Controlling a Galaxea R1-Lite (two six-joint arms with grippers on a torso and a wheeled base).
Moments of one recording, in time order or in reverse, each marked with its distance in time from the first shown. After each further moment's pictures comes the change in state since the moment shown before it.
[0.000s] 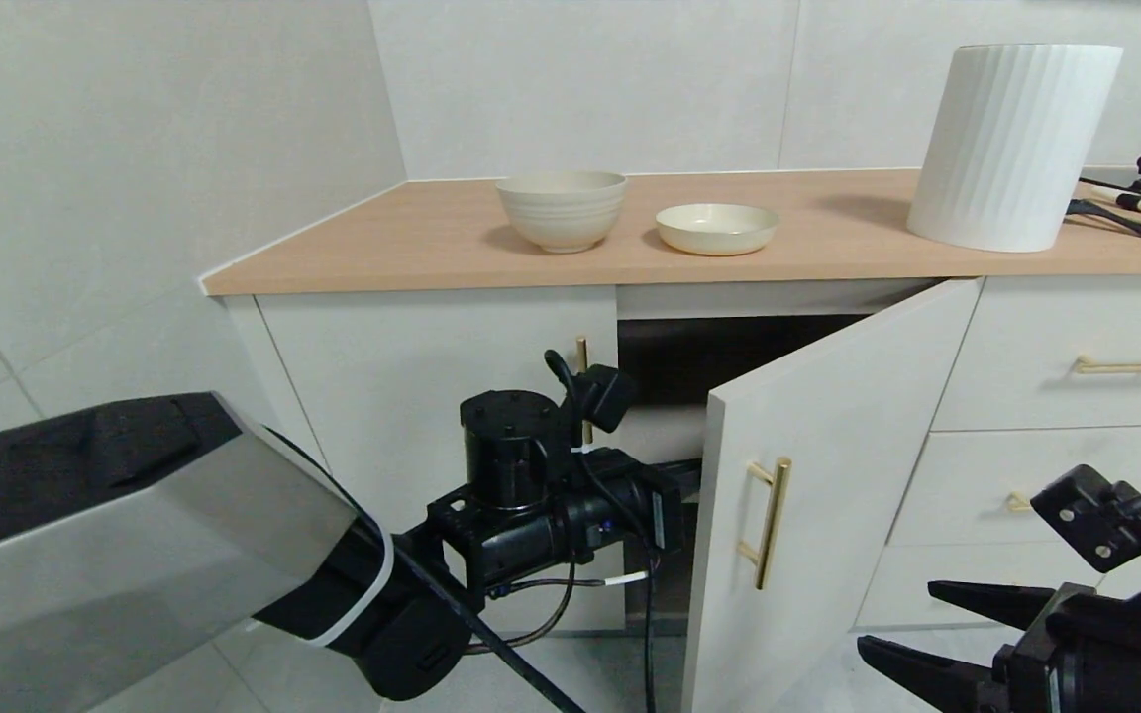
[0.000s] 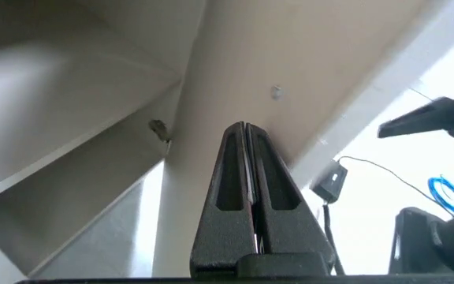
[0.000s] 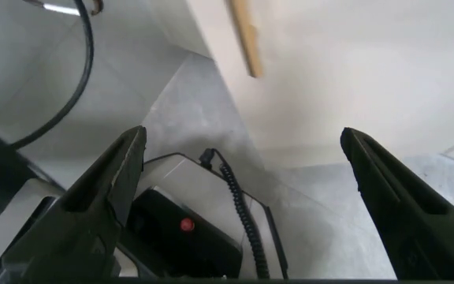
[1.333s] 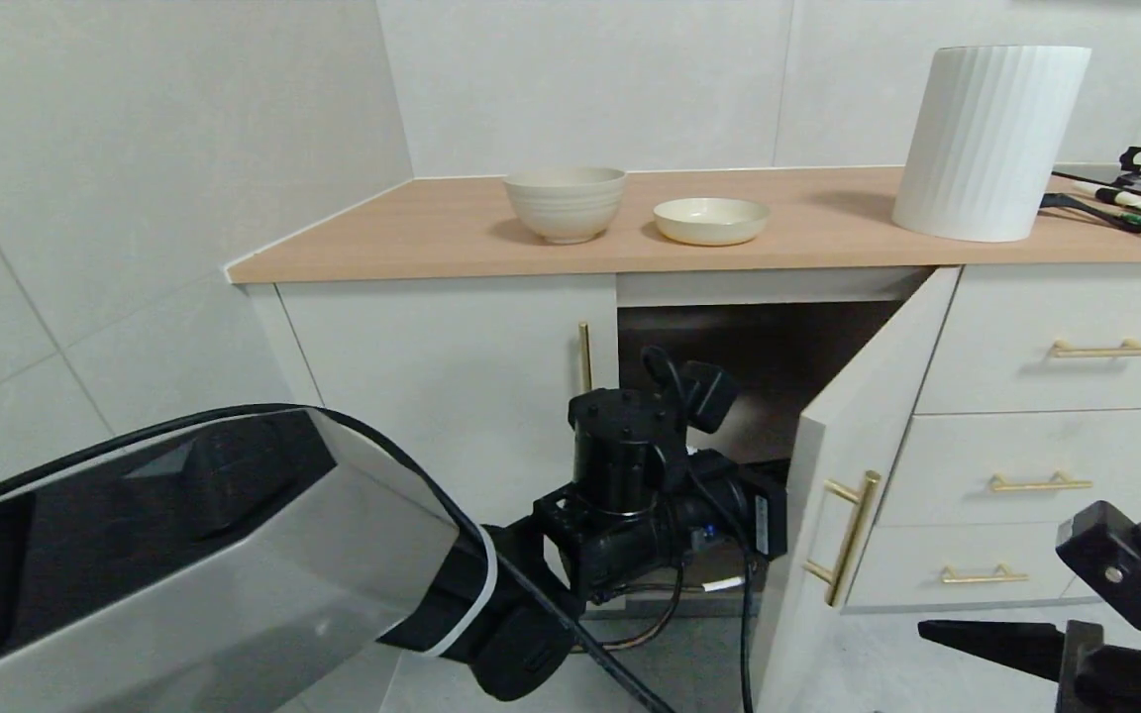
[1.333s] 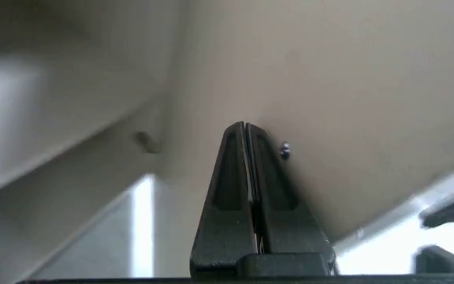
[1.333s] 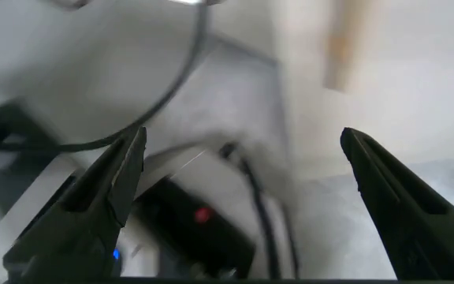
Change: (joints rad) left arm -0.151 0.078 -0.214 0.116 0.098 -0.012; right arm 0.126 -0.087 0.022 0.042 0.066 -0.001
